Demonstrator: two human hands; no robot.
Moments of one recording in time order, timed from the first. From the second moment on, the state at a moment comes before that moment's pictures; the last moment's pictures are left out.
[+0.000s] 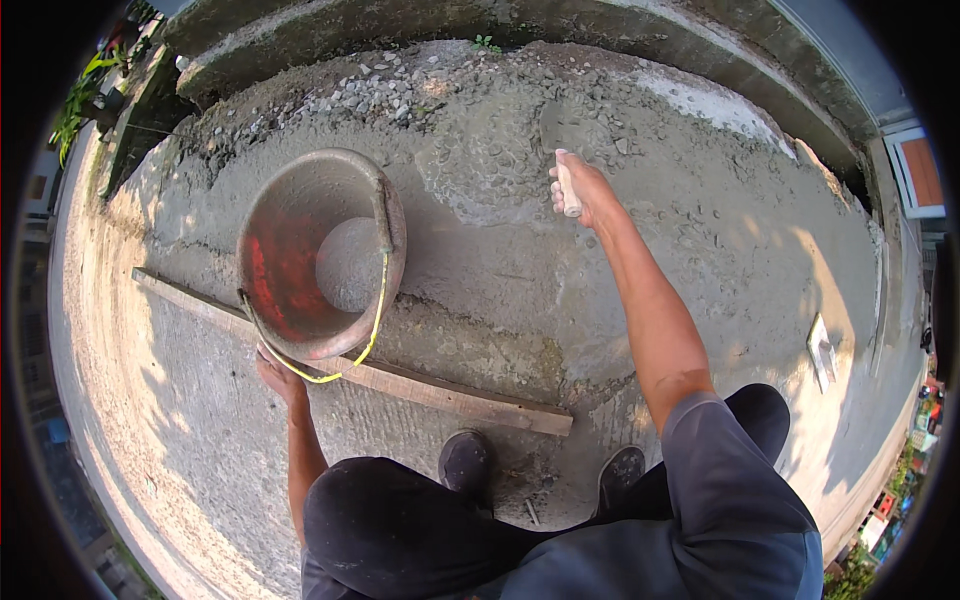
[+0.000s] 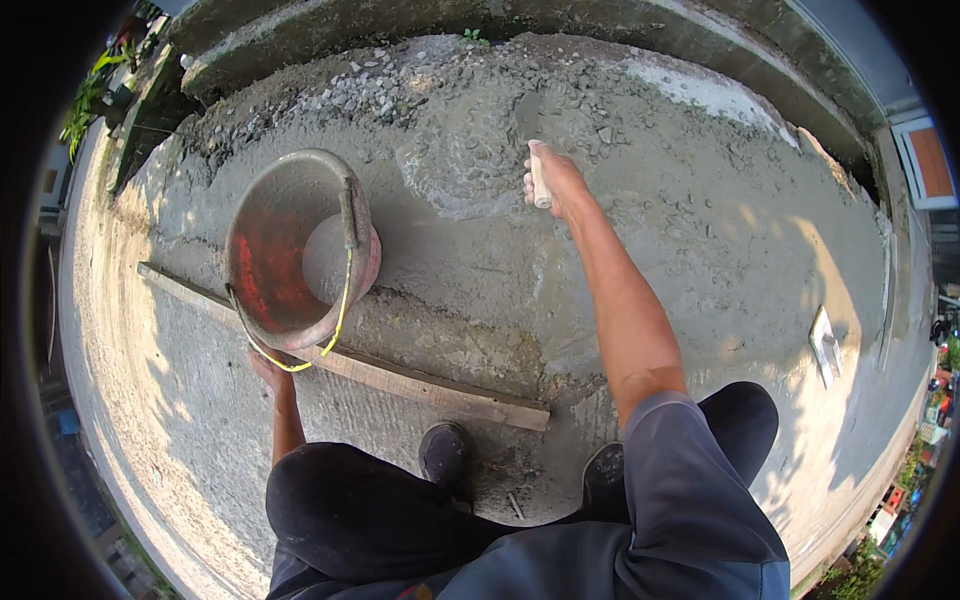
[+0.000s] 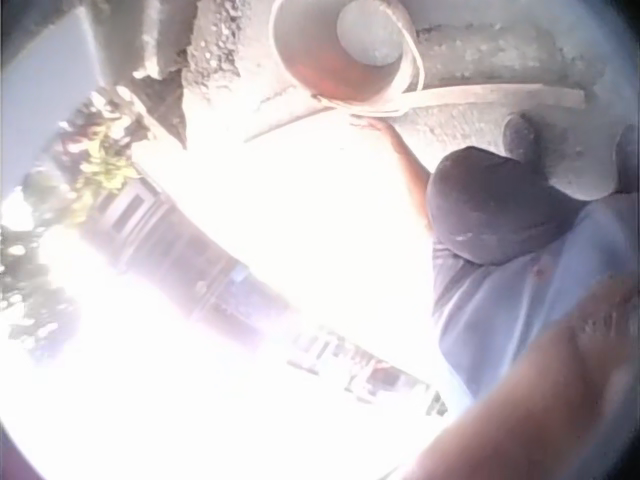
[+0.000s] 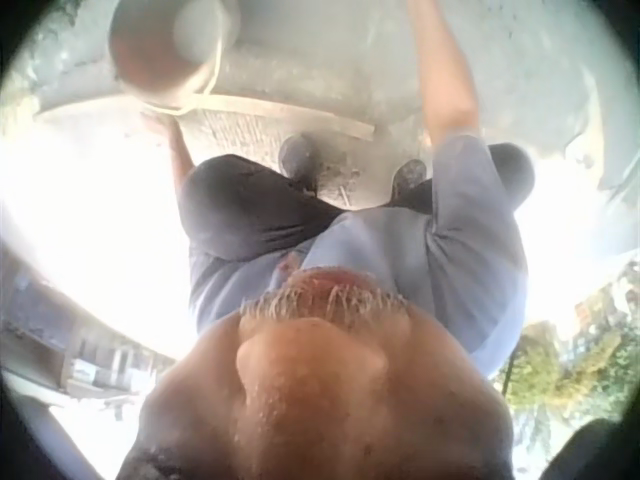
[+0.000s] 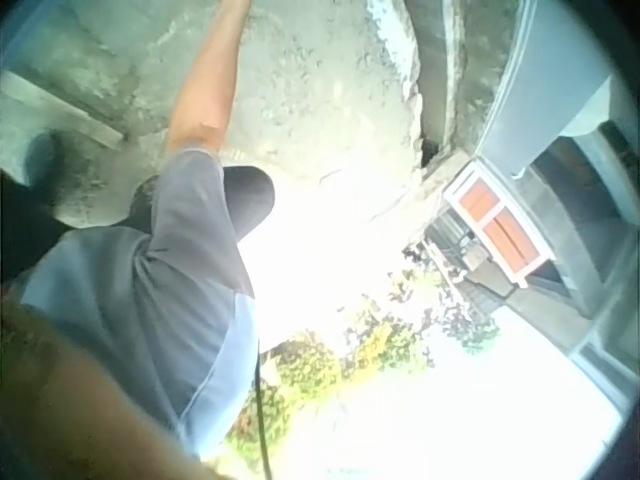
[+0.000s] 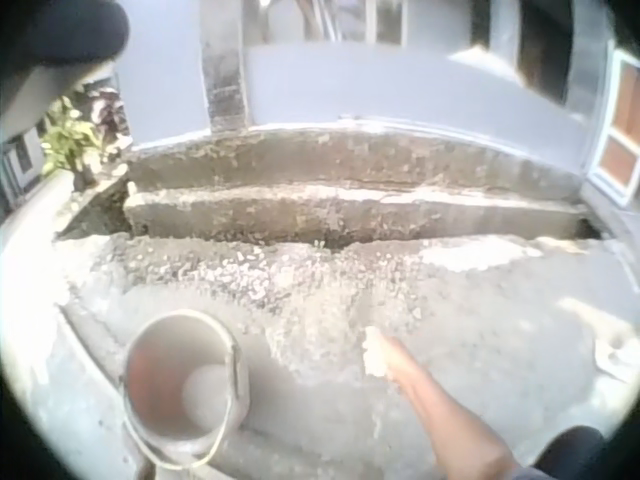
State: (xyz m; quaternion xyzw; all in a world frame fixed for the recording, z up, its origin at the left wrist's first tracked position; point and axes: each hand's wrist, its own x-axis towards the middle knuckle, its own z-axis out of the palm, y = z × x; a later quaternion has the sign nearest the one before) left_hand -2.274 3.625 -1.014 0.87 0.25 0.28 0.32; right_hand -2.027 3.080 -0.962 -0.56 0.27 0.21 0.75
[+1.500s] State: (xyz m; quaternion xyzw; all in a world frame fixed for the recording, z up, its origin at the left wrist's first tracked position) left_hand -2.285 3.632 -1.044 0.90 0.37 0.22 0.07; right_hand -2.079 3.211 -0.948 -0.56 0.36 0.14 0.74
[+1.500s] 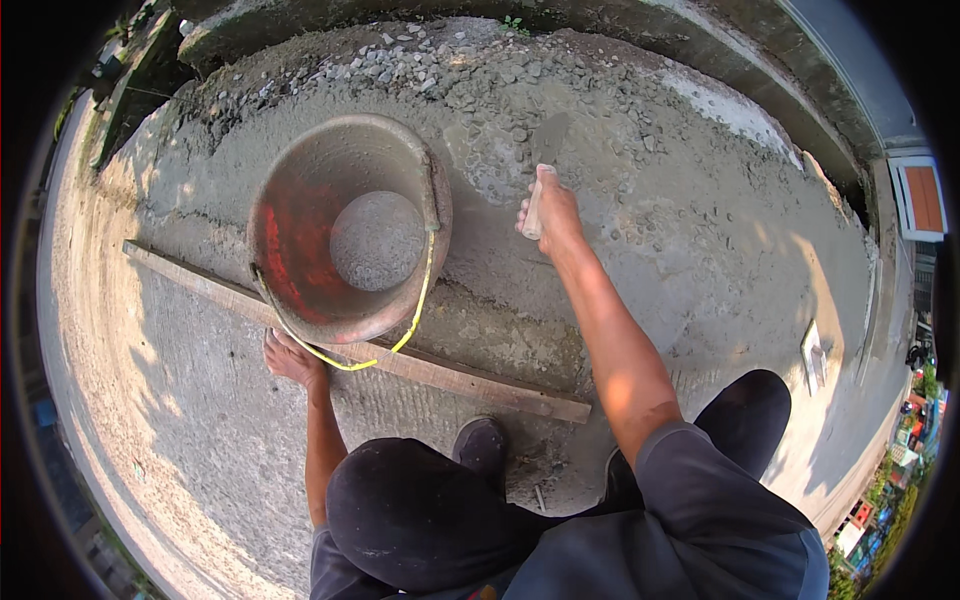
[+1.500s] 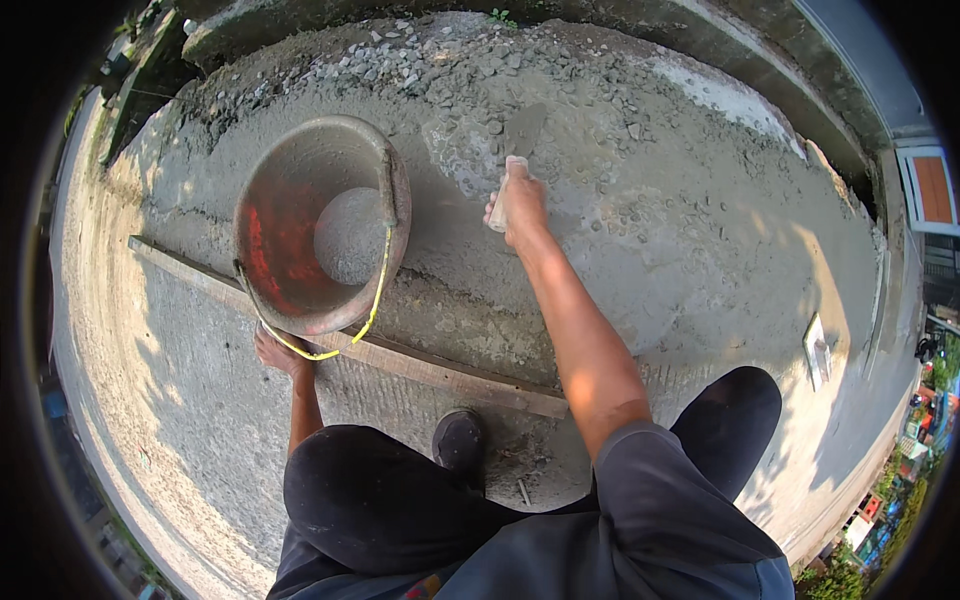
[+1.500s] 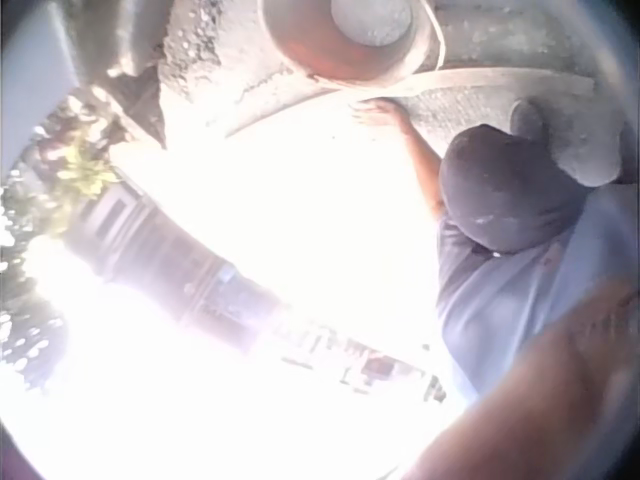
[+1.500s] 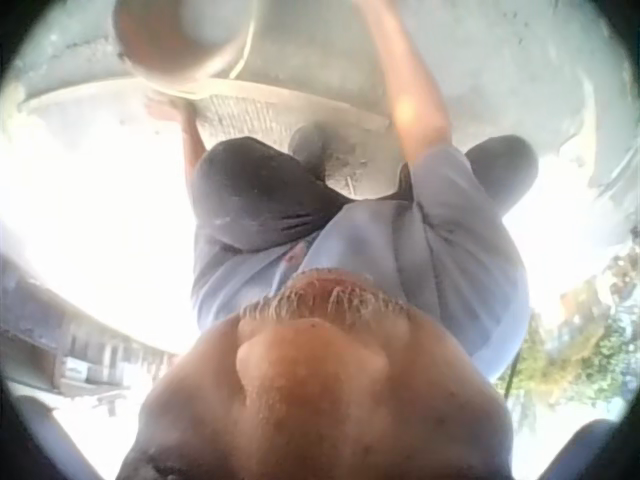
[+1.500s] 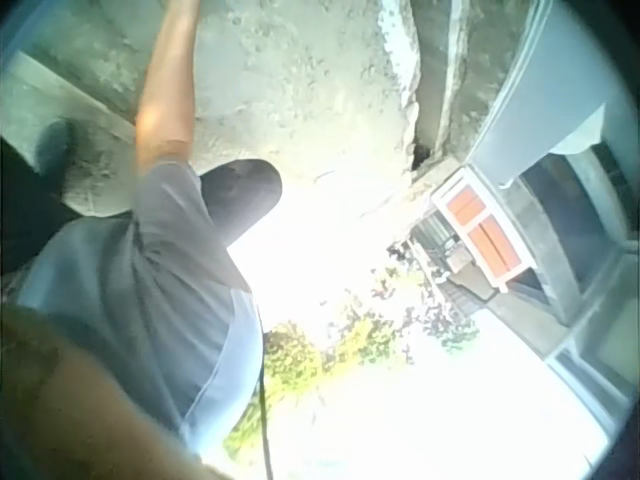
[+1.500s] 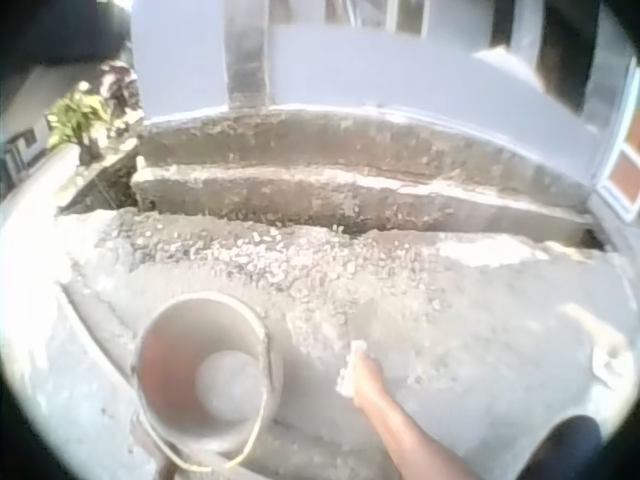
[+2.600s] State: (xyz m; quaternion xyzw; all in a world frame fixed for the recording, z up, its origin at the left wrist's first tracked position) left_hand -2.295 3.652 -1.065 0.92 0.32 0.23 0.01; right_hand -1.951 3.104 -0.968 -0.73 0.30 0.17 0.60
